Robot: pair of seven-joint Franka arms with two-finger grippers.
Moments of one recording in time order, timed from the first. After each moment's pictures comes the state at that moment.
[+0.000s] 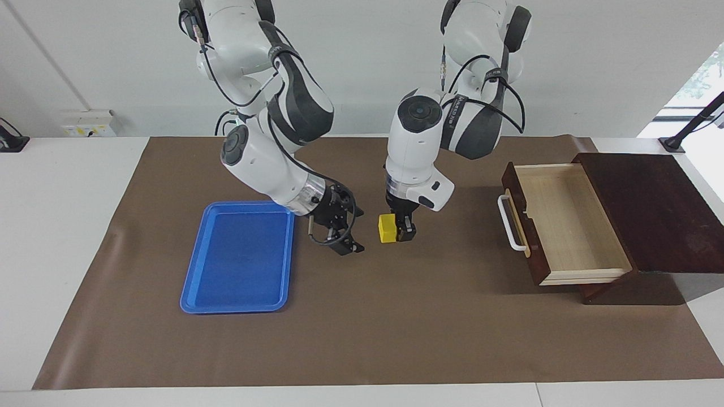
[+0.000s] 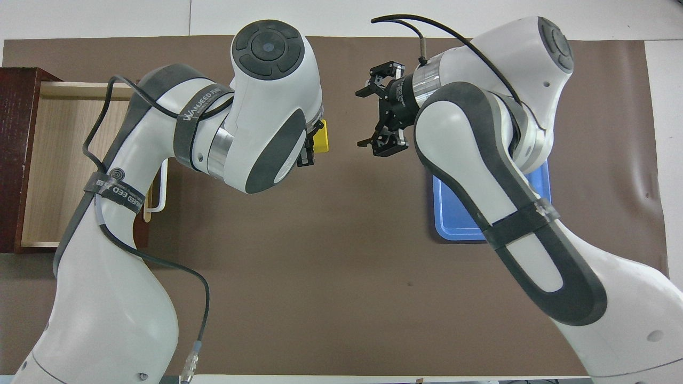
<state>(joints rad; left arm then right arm) -0.62 0.53 0.06 -1.23 -0.03 1.78 -2.21 0.33 0.44 -0.02 -1.45 0.65 2.02 1.57</state>
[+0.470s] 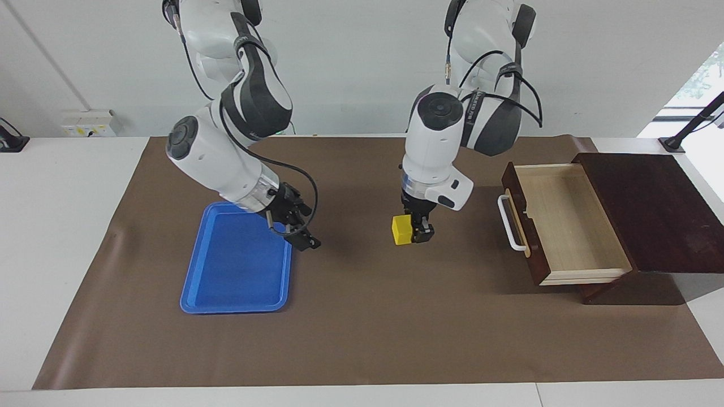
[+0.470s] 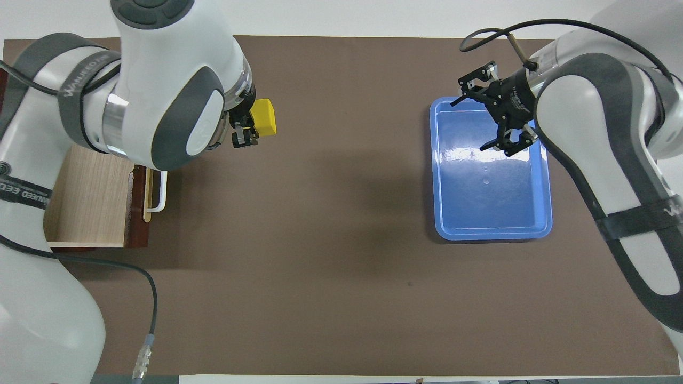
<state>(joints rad) -0.49 0.45 0.07 -1.21 -0.02 1.66 -2.11 0.12 0.33 -0.02 -1.46 0.35 1.73 0.94</state>
